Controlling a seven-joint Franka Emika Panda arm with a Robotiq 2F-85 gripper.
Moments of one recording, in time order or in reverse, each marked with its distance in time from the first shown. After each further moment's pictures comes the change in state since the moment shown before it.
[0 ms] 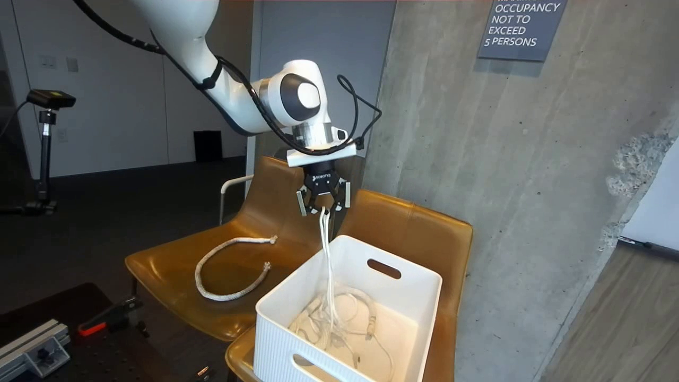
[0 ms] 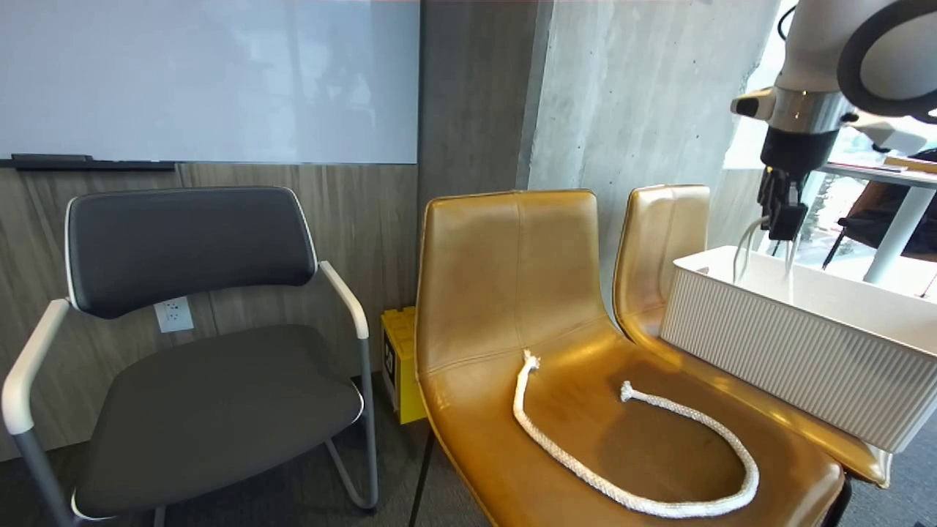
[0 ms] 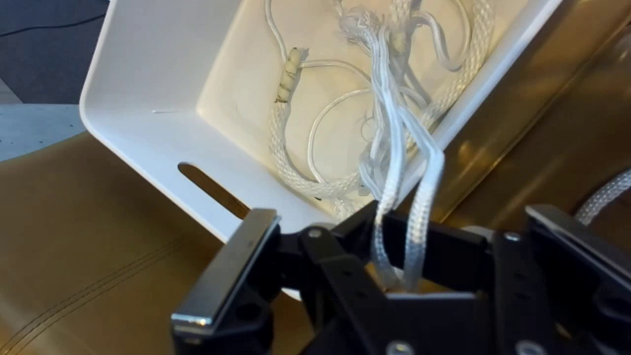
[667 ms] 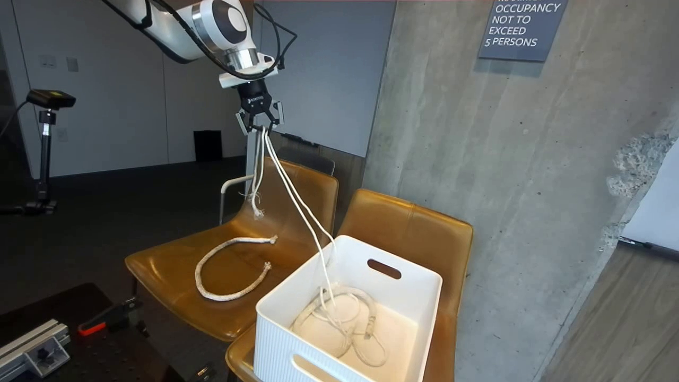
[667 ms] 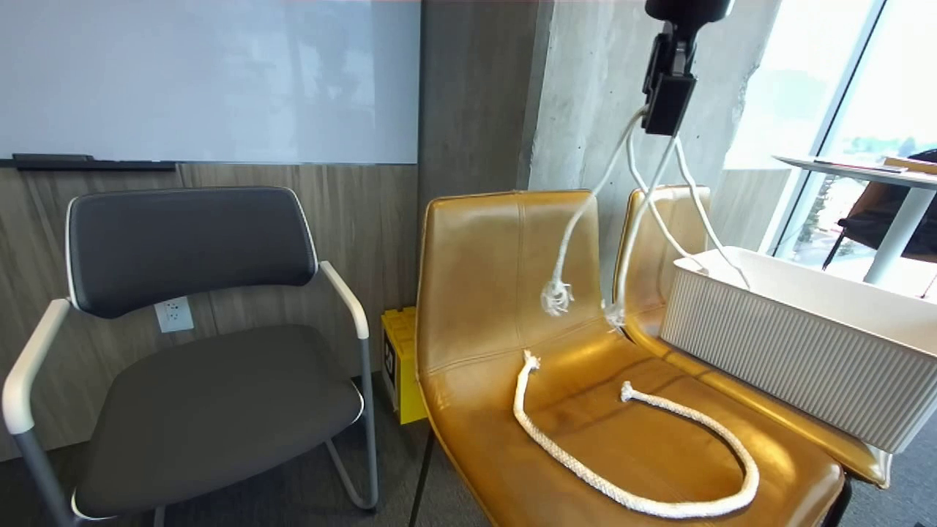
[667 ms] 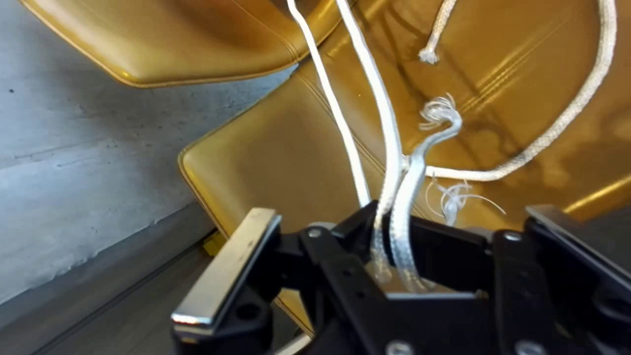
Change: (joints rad) arm 0.273 0.021 0.160 0.346 -0.032 -0.258 0.187
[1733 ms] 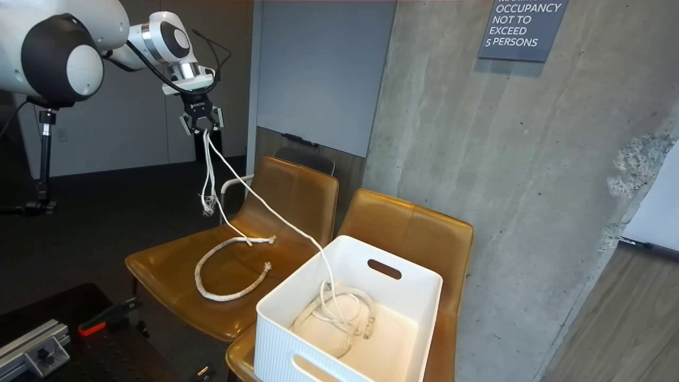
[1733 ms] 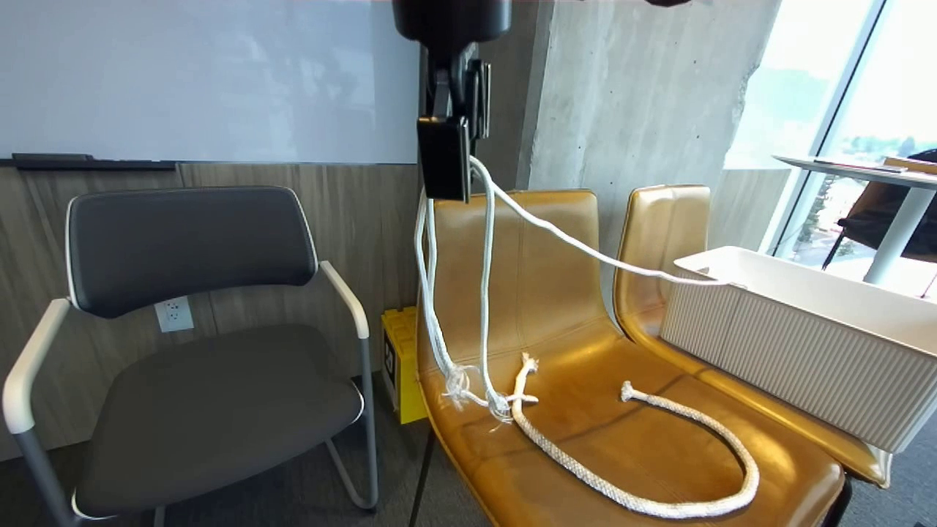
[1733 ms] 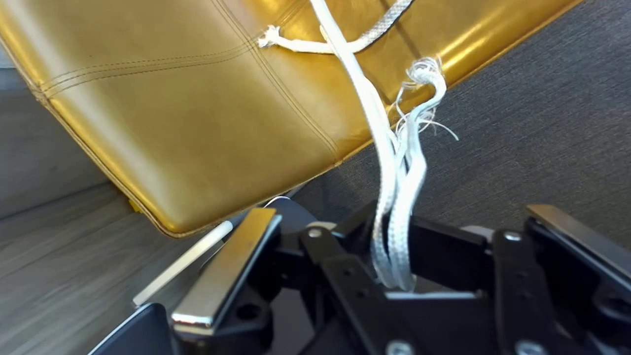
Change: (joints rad) arm 0.339 0.508 0.026 0.725 -0.014 -0.317 0.105
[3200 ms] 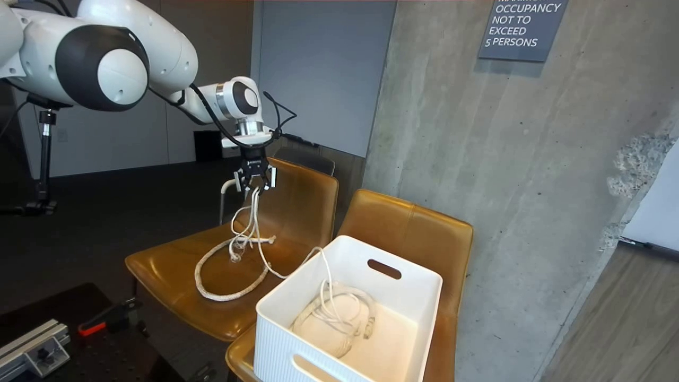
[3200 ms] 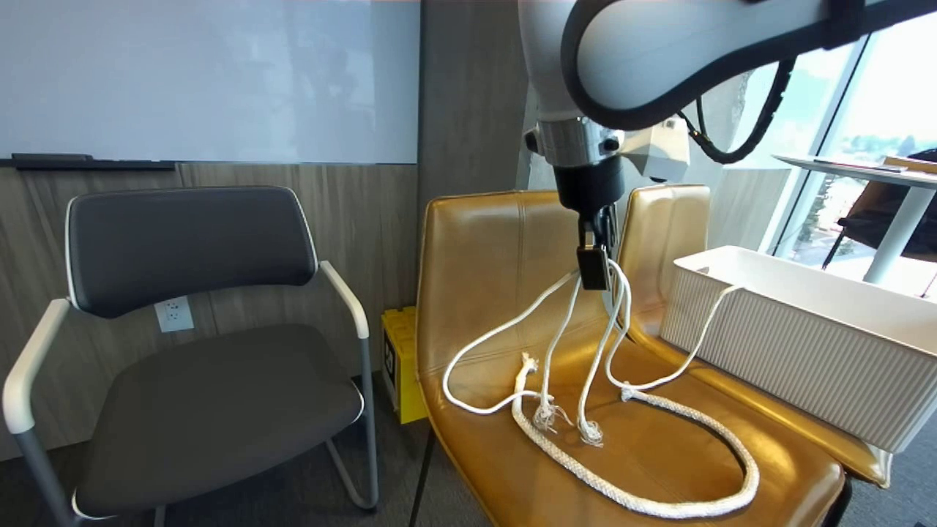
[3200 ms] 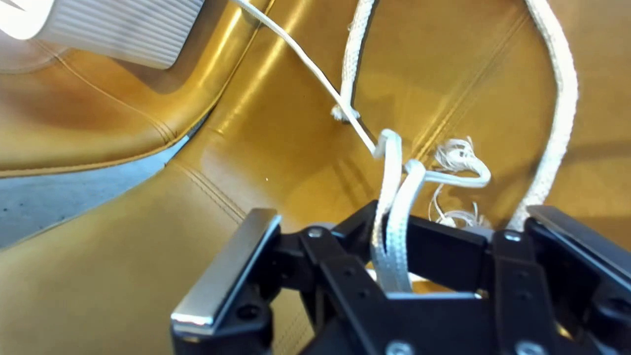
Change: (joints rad) arm -0.277 -0.003 -0.054 -0.294 0.061 0.025 0.027
